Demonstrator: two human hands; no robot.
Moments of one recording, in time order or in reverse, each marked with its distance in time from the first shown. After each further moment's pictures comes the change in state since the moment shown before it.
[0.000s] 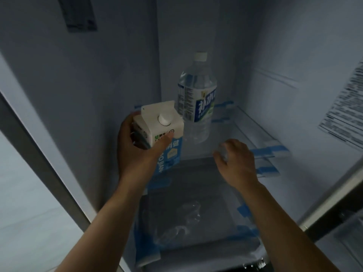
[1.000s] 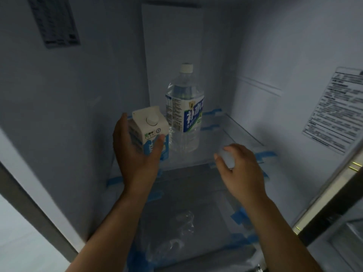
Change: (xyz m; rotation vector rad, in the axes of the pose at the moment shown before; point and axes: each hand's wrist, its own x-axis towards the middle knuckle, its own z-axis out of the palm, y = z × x) left_hand 0.023 -0.034 0.029 0.205 0.134 0.310; right_hand -0.015 -0.002 -0.033 0.095 0.188 0.045
